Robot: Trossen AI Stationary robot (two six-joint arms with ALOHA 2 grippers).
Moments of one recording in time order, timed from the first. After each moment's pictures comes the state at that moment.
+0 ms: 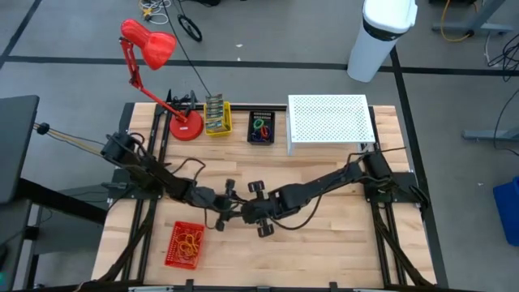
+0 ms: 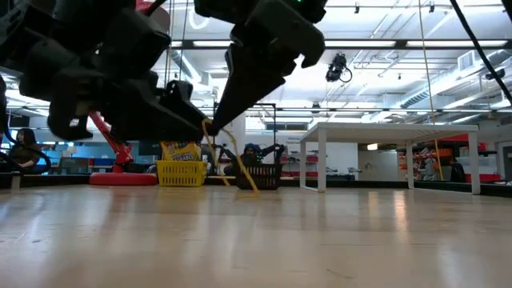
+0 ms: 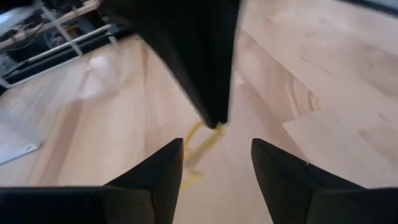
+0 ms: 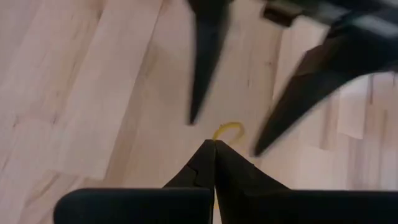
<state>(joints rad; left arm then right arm) -0.37 1.70 0.44 0.90 -0.30 0.25 0.31 2.10 1.66 -0.59 0.26 -0.09</state>
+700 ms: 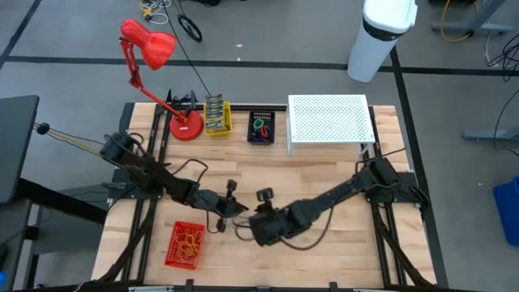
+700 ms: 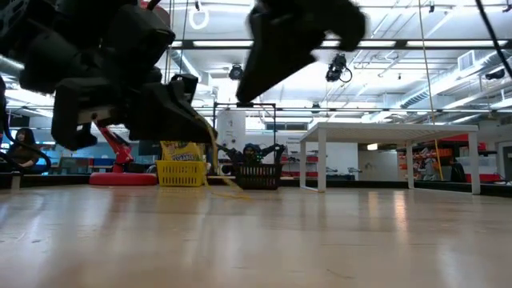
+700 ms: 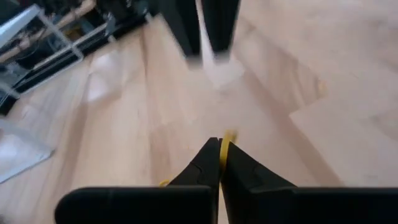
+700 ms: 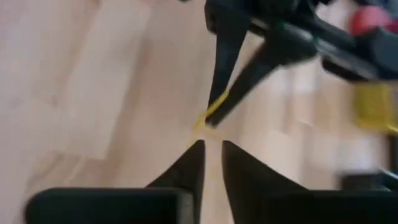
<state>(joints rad) -0.40 1.70 0.49 0.80 -0.34 0.33 0.44 2.07 1.66 -0.68 0.51 -0.04</state>
